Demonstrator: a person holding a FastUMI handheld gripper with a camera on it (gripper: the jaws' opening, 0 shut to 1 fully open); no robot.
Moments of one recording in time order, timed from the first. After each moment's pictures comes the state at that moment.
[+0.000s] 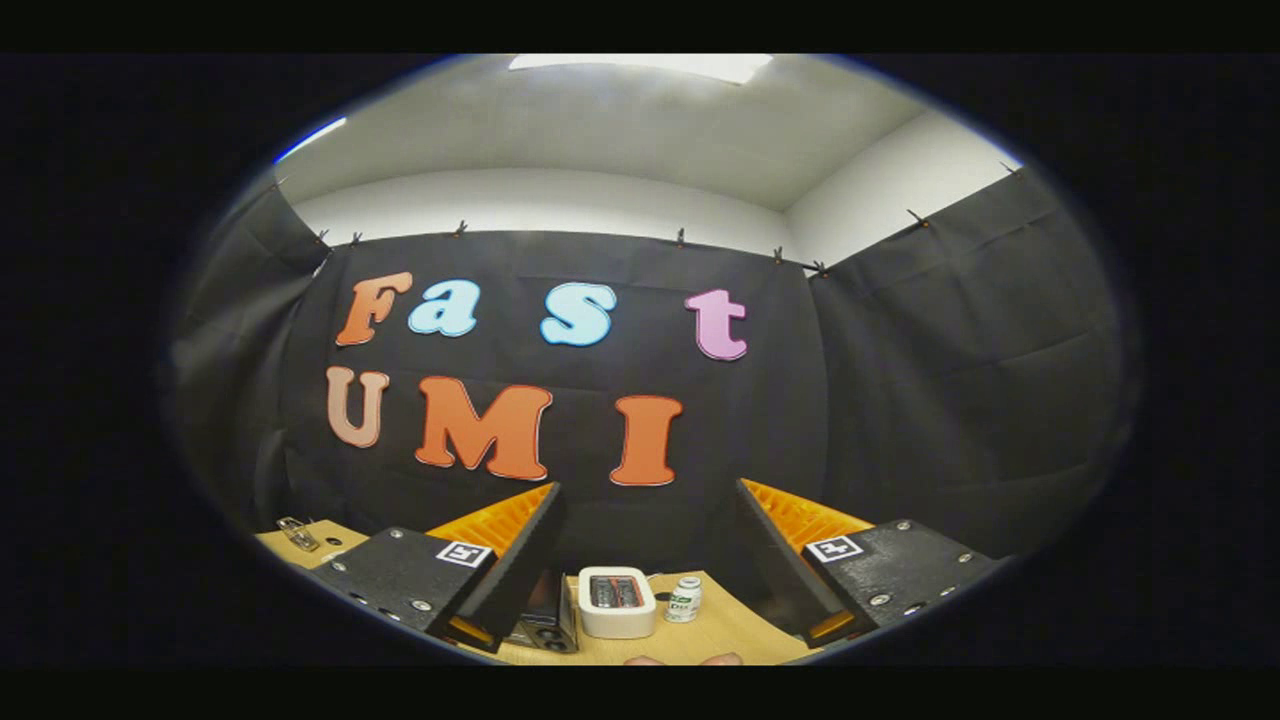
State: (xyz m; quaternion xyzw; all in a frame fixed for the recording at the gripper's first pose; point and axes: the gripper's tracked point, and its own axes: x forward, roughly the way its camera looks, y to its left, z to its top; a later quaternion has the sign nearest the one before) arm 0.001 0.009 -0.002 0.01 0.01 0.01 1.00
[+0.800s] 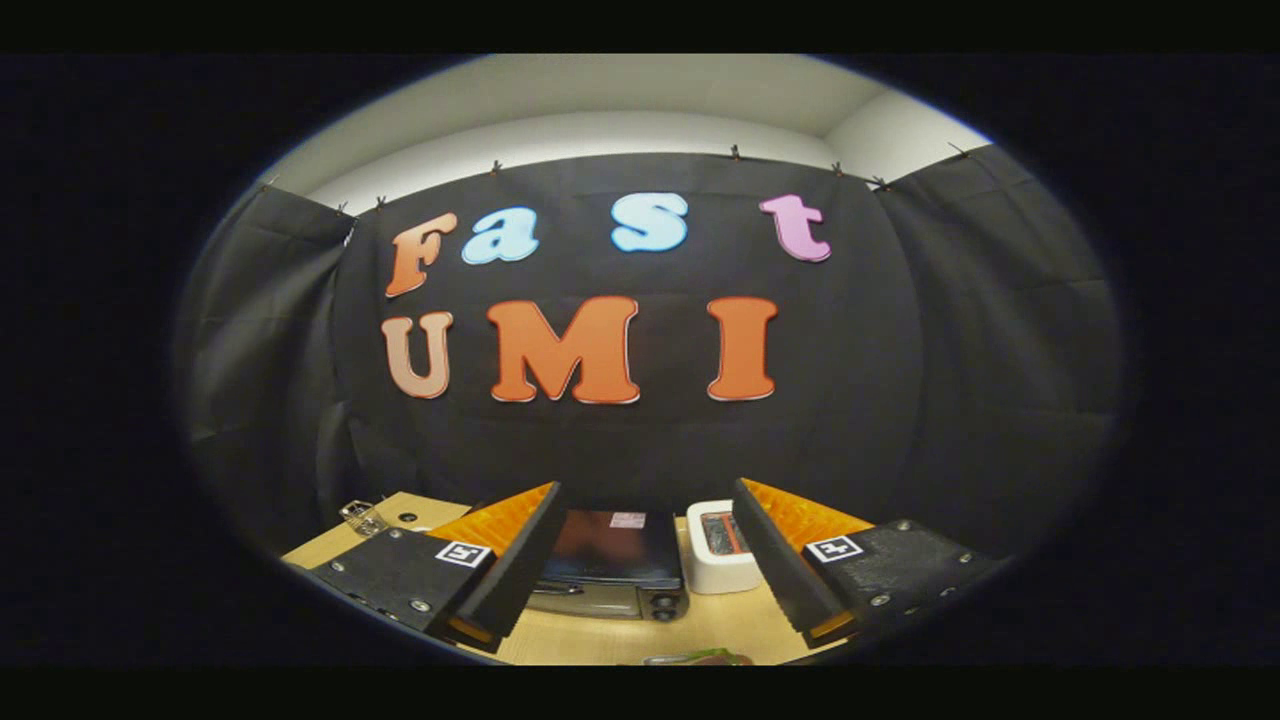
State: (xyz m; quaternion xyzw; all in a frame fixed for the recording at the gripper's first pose) arm 0.005 0.144 -0.123 0.05 0.18 0.11 0.98
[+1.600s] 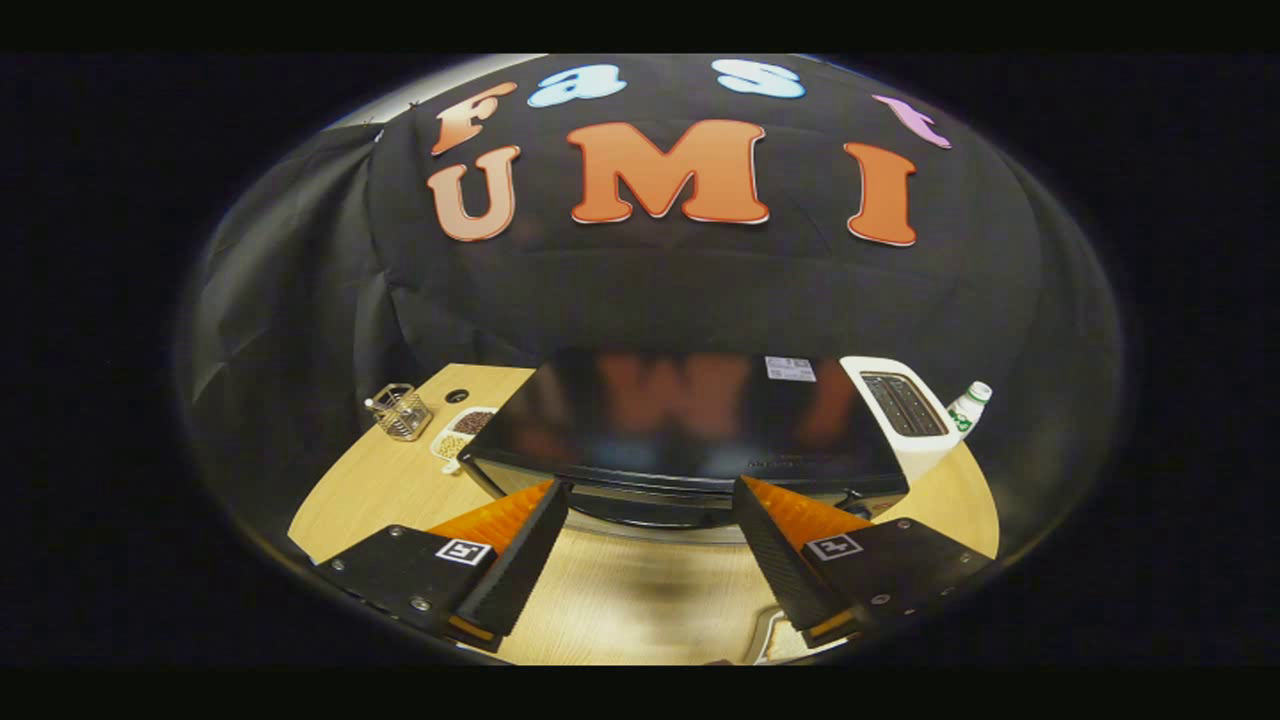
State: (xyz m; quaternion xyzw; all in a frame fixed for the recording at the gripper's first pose) arm -0.030 0.301 -0.303 0.01 0.41 0.20 0.89
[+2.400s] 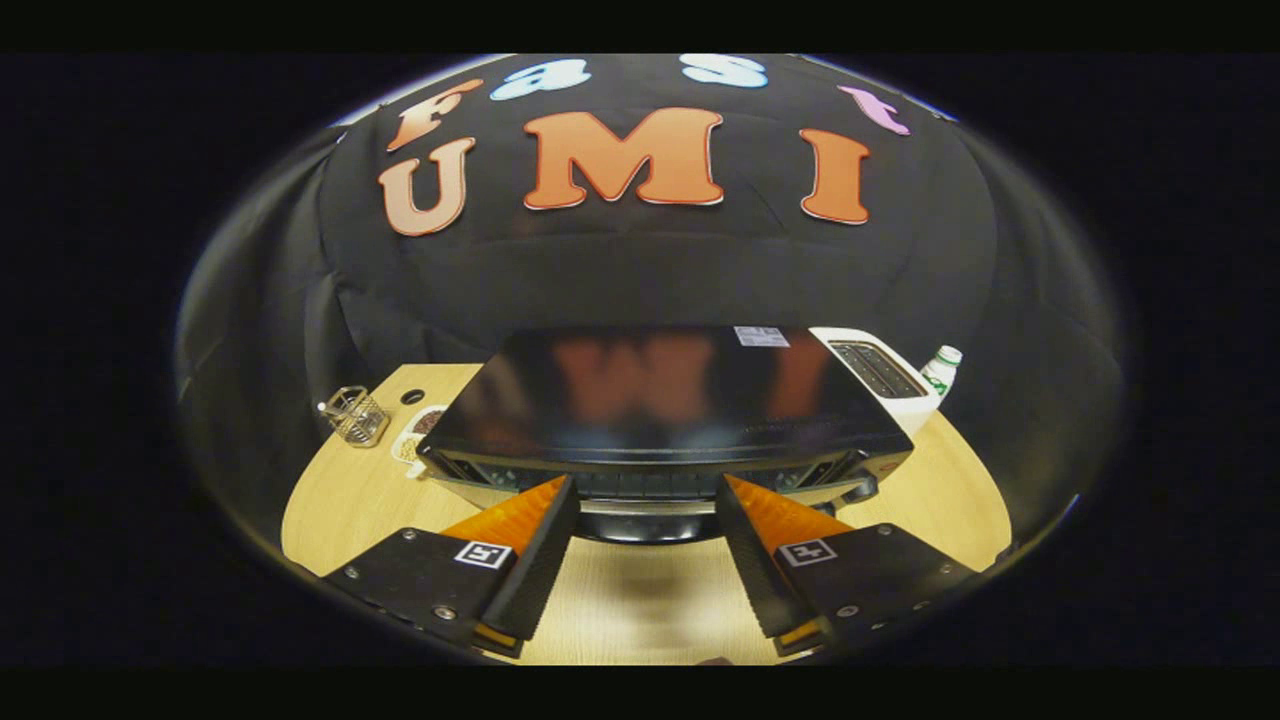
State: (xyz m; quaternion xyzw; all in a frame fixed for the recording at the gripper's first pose) arm -0.050 0.297 -0.321 0.01 0.41 0.12 0.90
